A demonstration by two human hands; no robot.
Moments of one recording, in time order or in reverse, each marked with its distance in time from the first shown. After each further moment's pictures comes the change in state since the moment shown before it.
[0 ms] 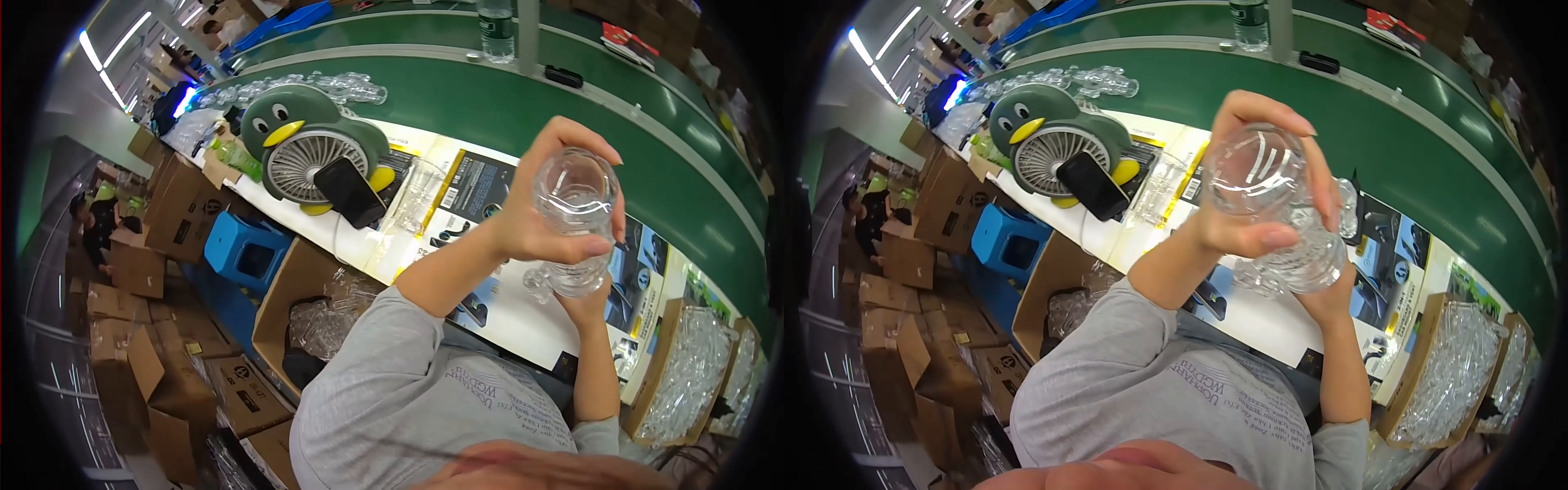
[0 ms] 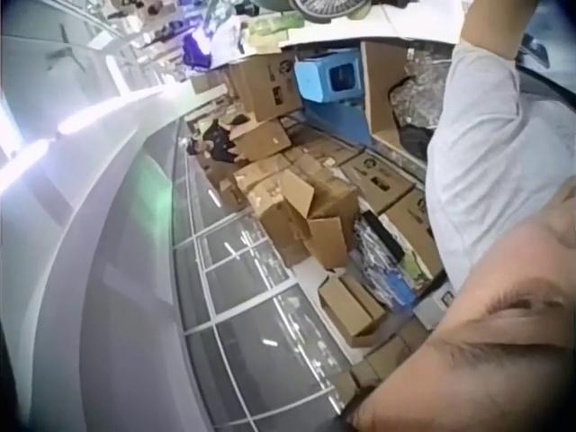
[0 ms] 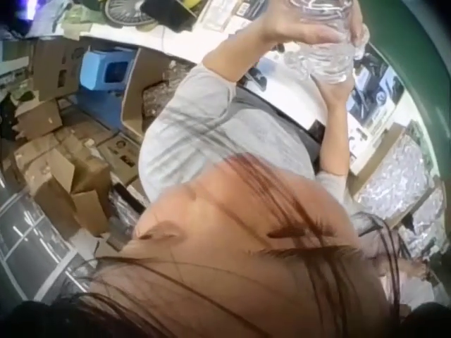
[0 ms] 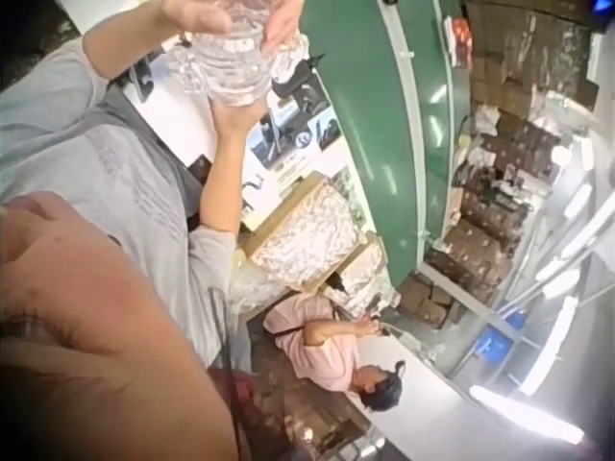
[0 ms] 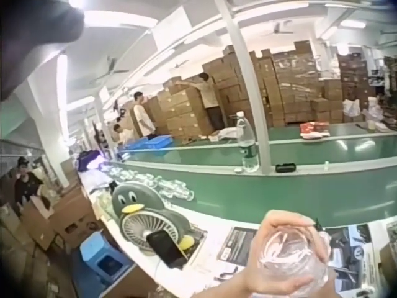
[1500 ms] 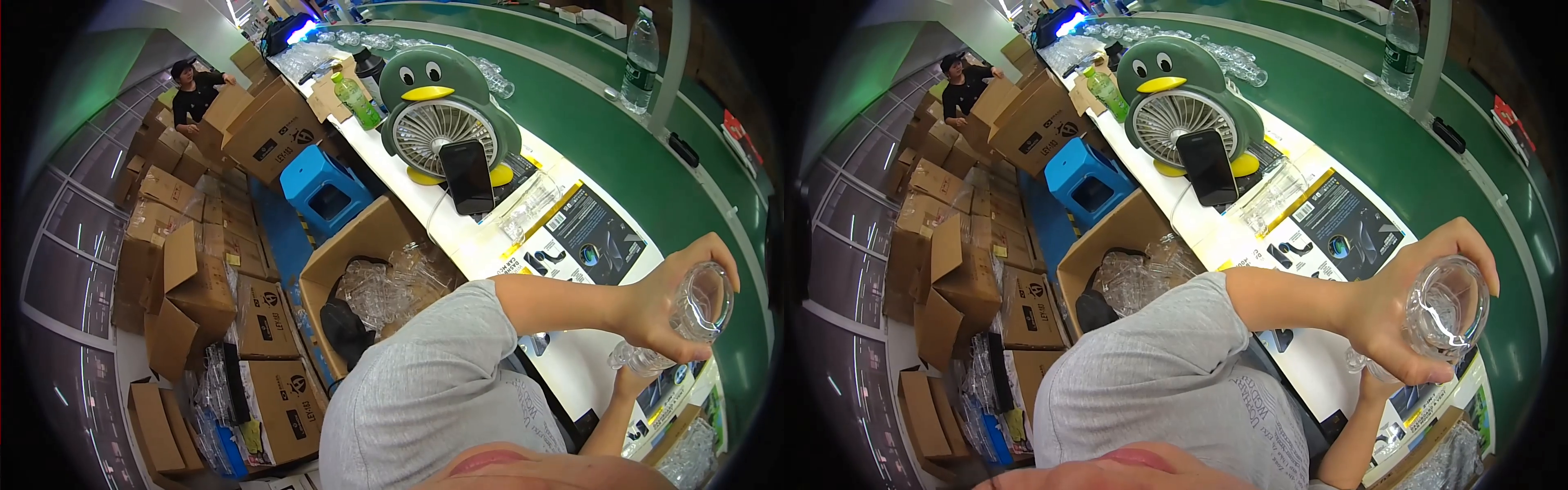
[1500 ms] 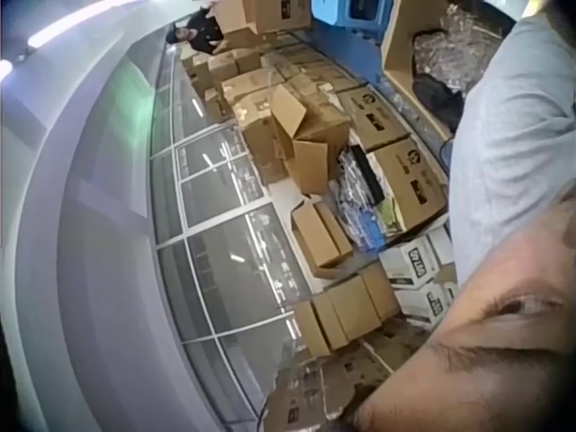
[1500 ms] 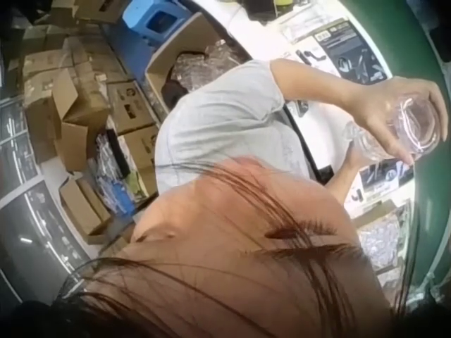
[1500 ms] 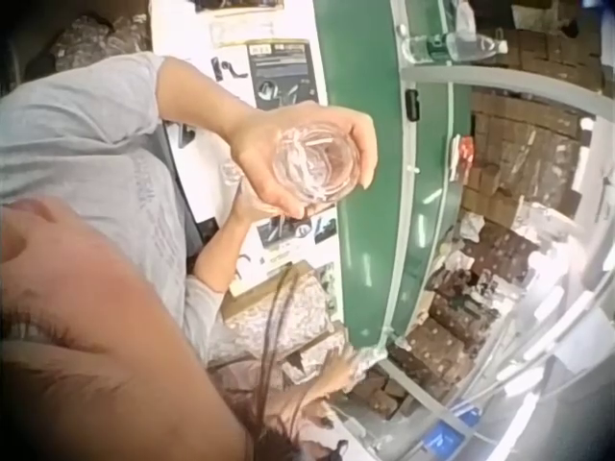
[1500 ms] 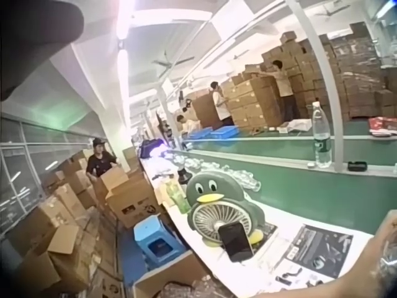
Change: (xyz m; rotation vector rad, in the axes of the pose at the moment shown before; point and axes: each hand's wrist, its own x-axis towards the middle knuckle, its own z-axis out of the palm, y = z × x) left_hand -0.008 -0.024 0.012 0.200 0.024 0.044; right_hand -0.038 0.075 -0.001 0.069 0.151 0.007
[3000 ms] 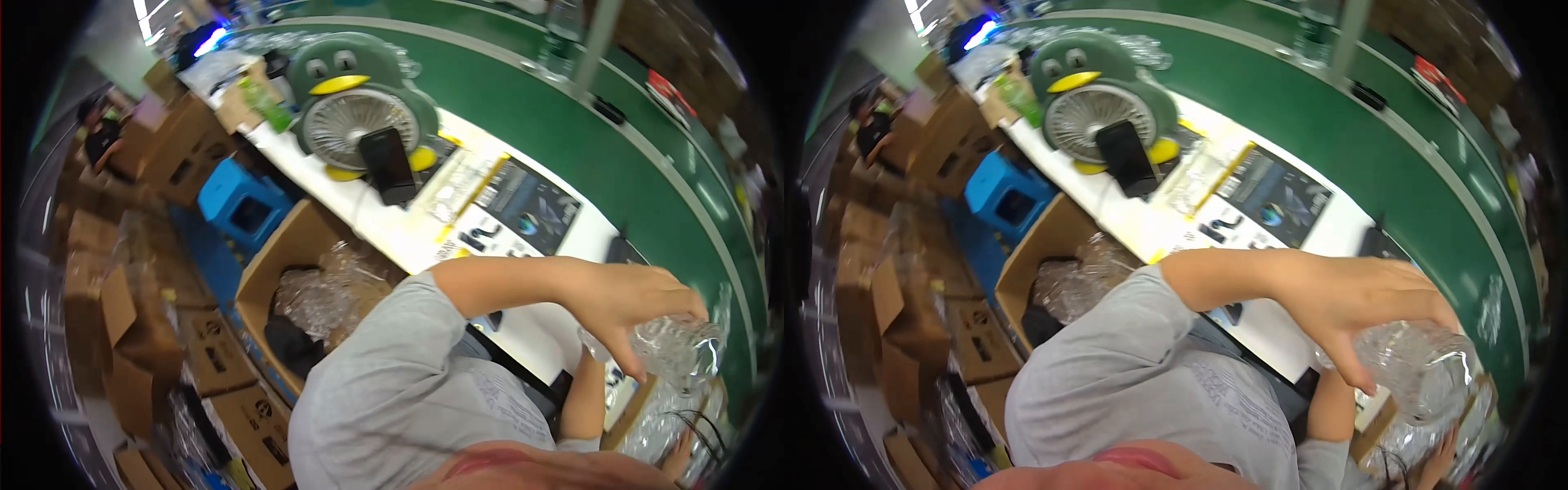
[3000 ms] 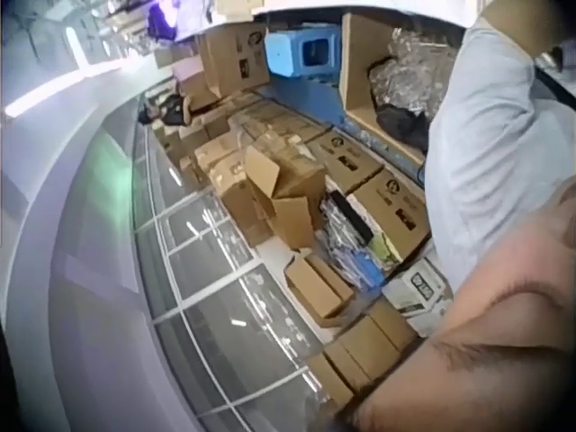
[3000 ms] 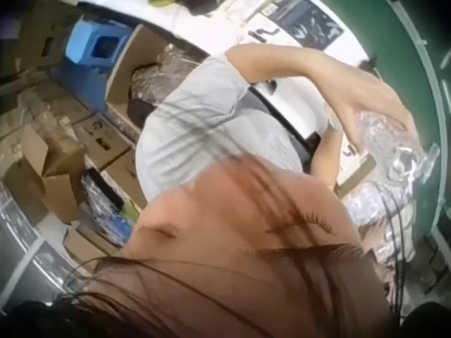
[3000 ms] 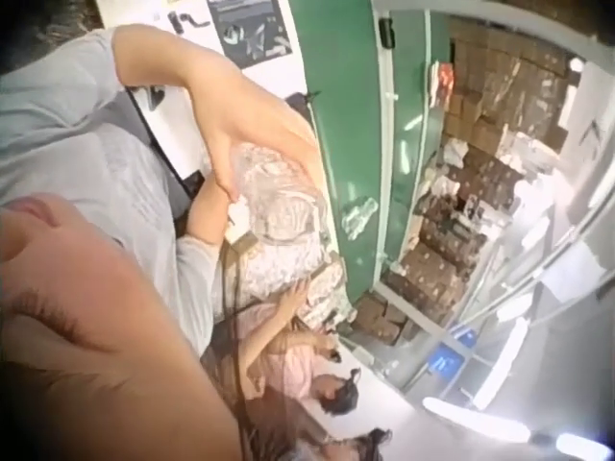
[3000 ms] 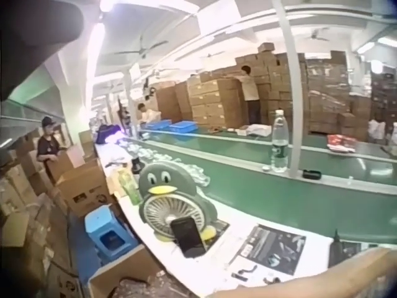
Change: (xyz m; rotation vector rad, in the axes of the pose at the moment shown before) left_hand 0.003 0.015 0.006 0.231 -0.503 0.148; right_hand 0.027 -0.004 -0.002 -0.217 0.045 0.010
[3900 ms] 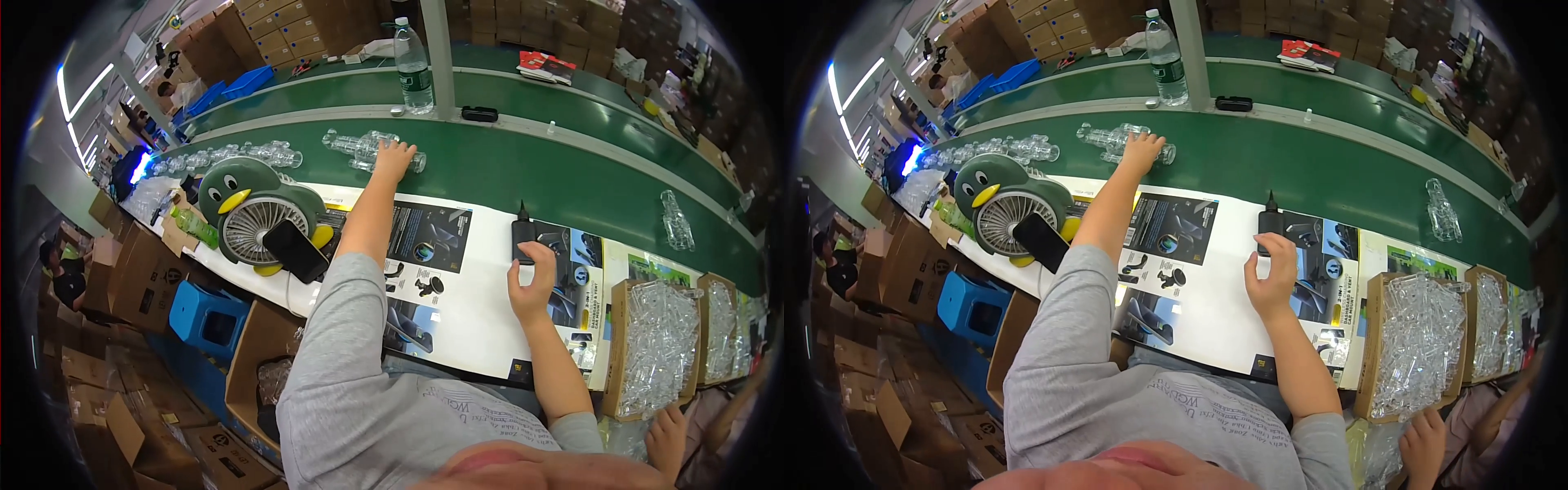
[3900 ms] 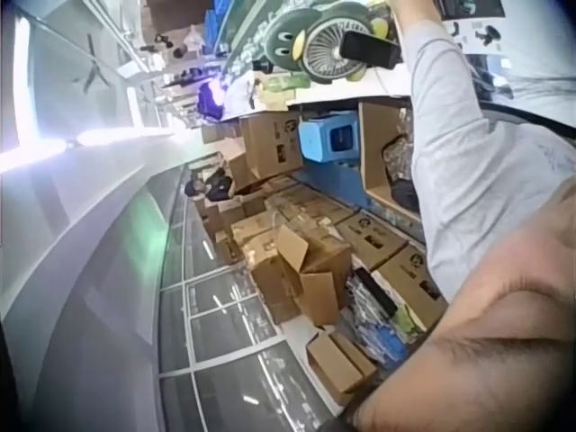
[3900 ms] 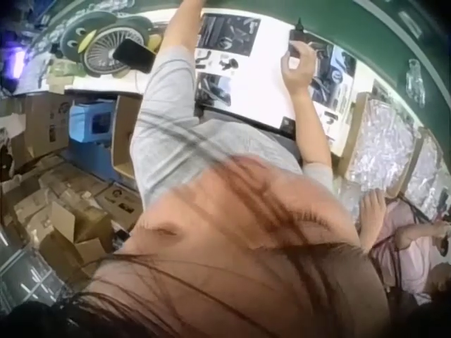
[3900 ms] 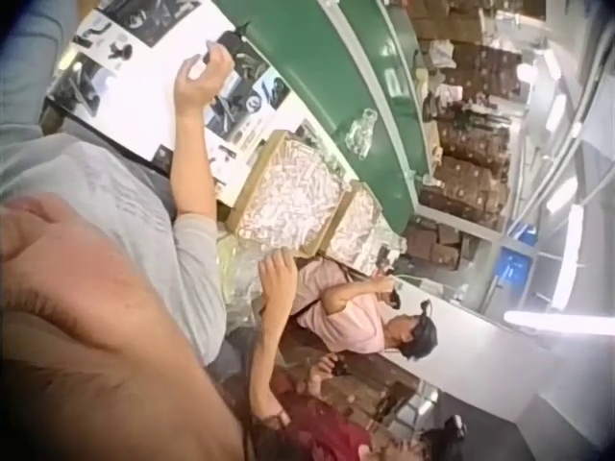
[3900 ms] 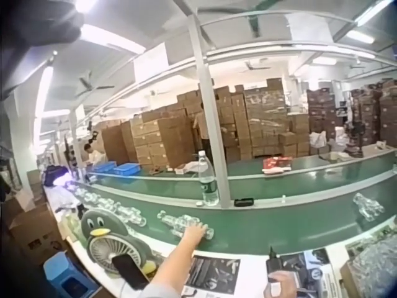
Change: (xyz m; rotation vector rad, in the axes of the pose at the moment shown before) left_hand -0.152 -0.219 -0.214 1.760 -0.478 -0.834; right_hand 0.023 -0.048 -0.009 -0.110 0.289 -0.420
